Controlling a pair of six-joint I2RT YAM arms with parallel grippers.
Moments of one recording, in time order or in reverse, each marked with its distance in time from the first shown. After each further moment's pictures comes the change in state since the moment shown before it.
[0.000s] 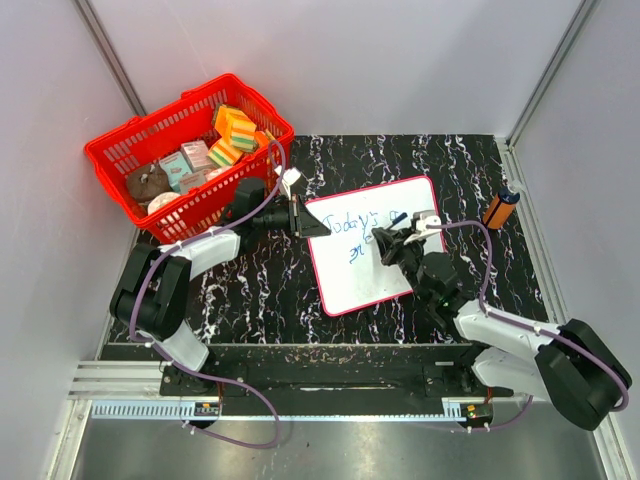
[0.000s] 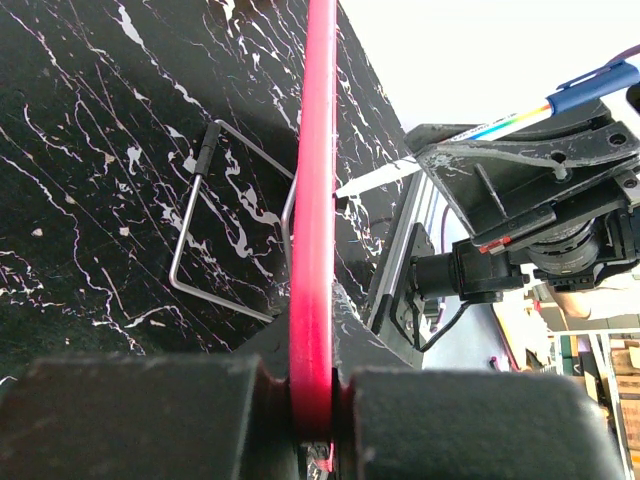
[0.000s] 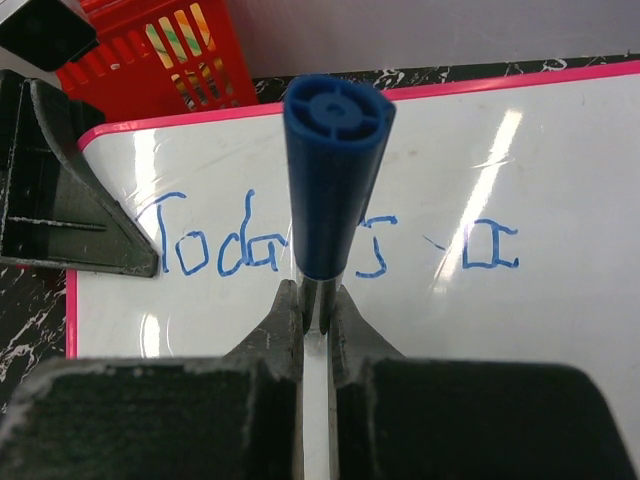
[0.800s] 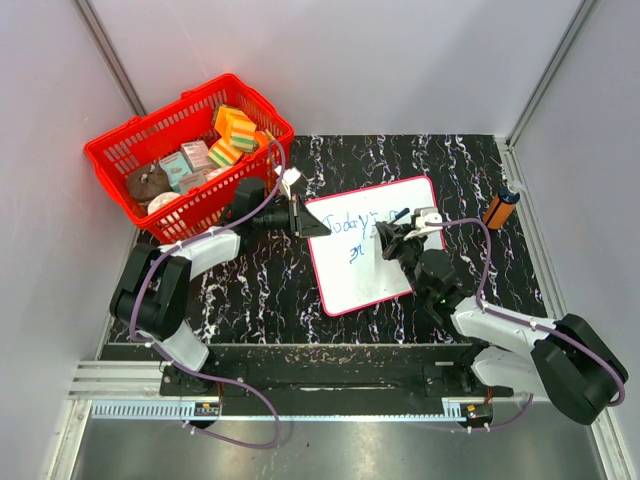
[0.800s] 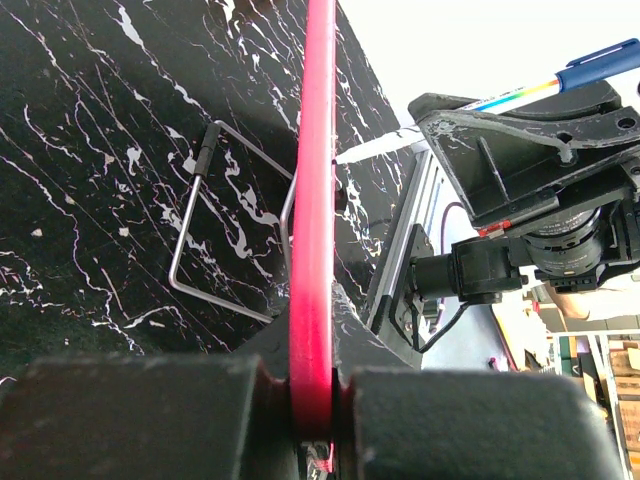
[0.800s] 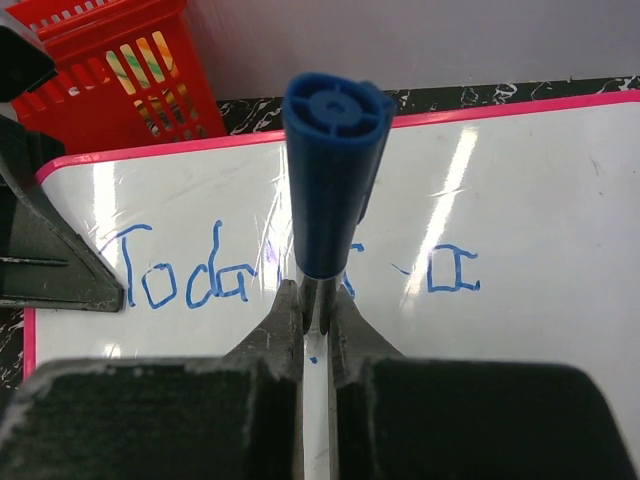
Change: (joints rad) left arm 0.000 0.001 0.000 0.005 0.000 -0.005; right arm 0.002 0.021 0.015 0.019 0.082 -0.041
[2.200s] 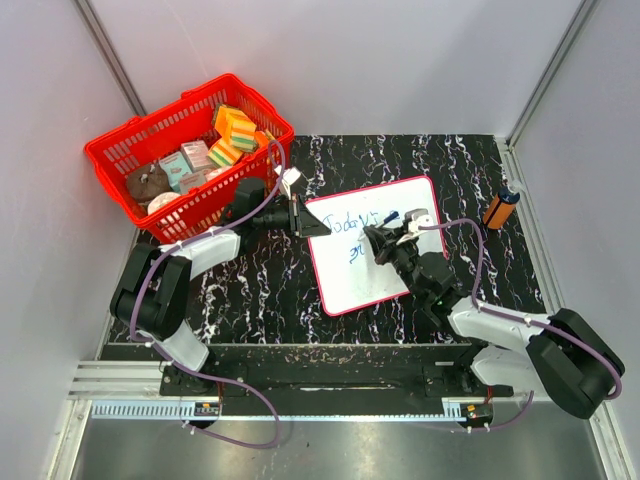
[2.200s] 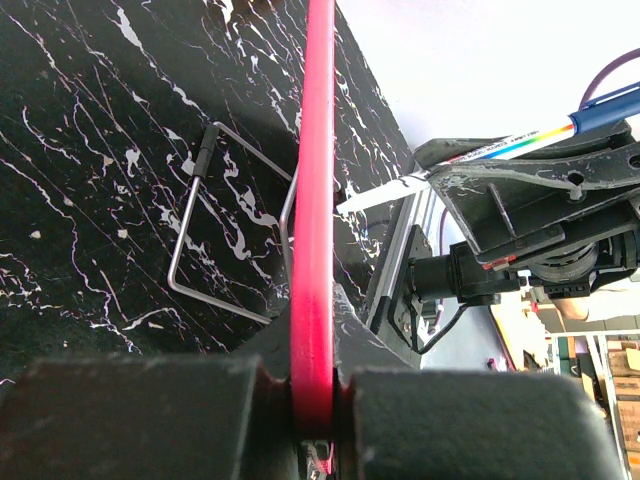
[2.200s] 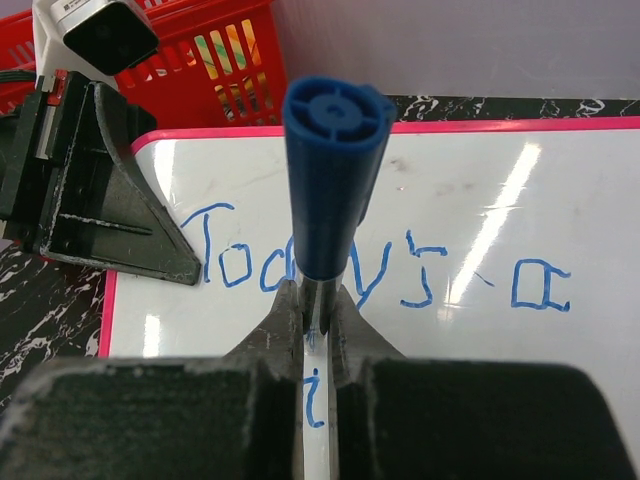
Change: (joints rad) left arm 0.001 0.001 0.000 0.007 0.001 -0.007; right arm 0.031 0.038 -0.008 0.093 -0.121 -0.008
